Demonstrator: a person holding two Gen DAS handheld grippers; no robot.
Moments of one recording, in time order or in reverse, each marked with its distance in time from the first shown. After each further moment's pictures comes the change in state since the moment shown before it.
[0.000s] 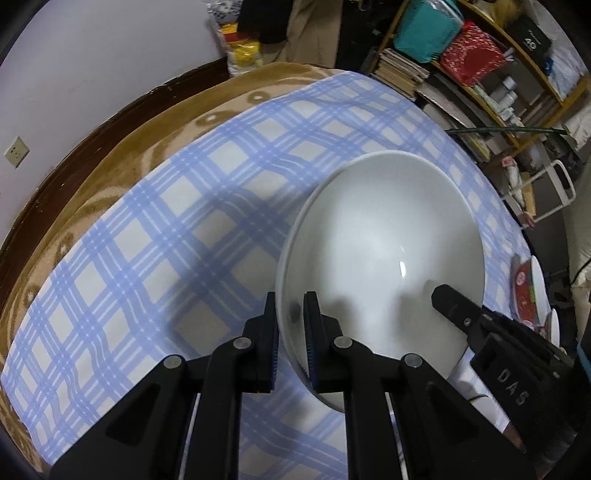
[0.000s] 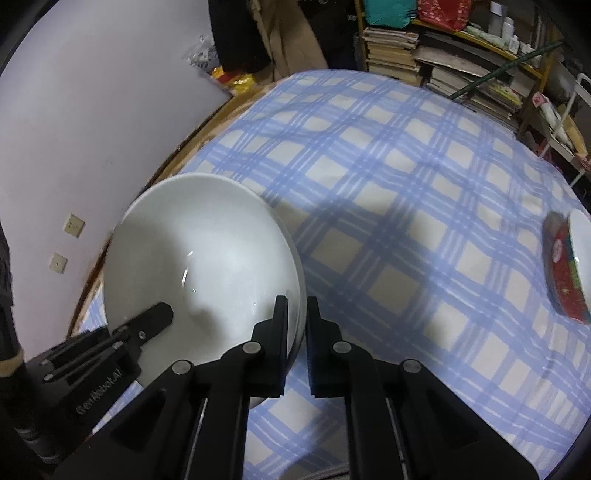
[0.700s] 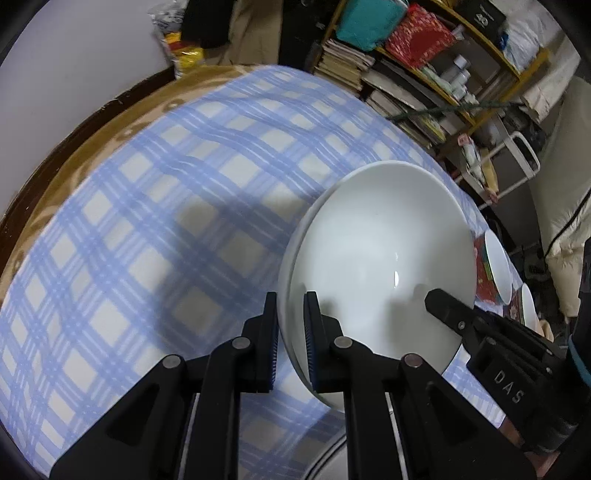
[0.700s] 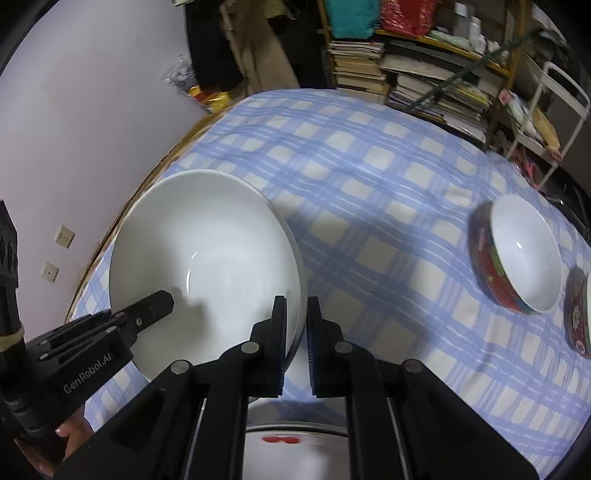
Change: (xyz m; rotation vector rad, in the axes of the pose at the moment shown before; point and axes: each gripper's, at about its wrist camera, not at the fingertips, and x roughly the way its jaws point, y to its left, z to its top) left arm 0.003 -0.070 -0.011 0.100 0.007 -0.112; right arm -0.042 -0.067 -0.013 0.036 -0.039 -0.049
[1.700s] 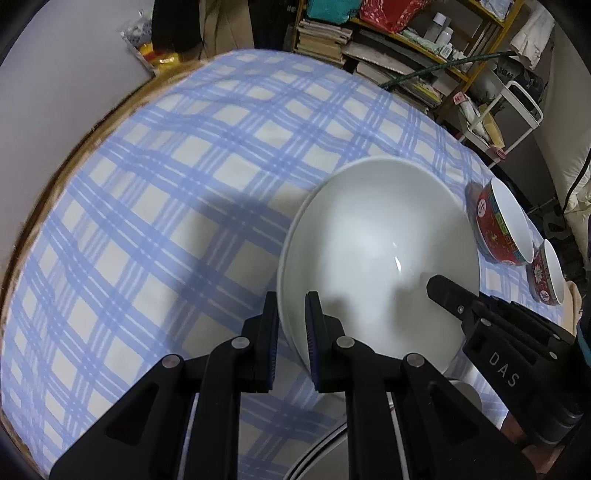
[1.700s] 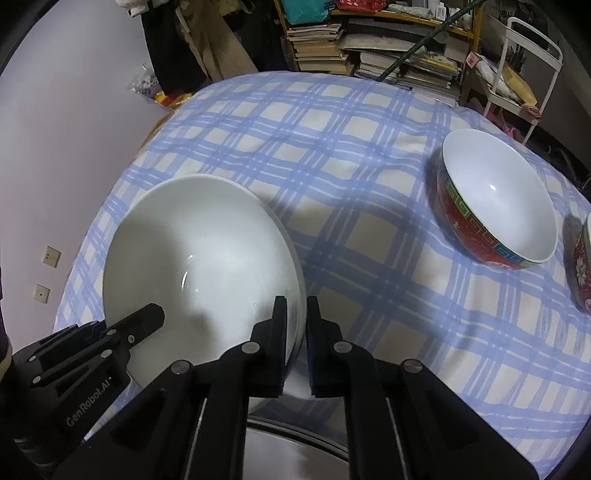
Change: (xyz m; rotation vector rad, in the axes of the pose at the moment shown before) left arm 0.022 -0.043 -0.018 0.132 0.022 0.094; right arm 0.018 -0.047 -0.025 0.103 0.010 -0.022
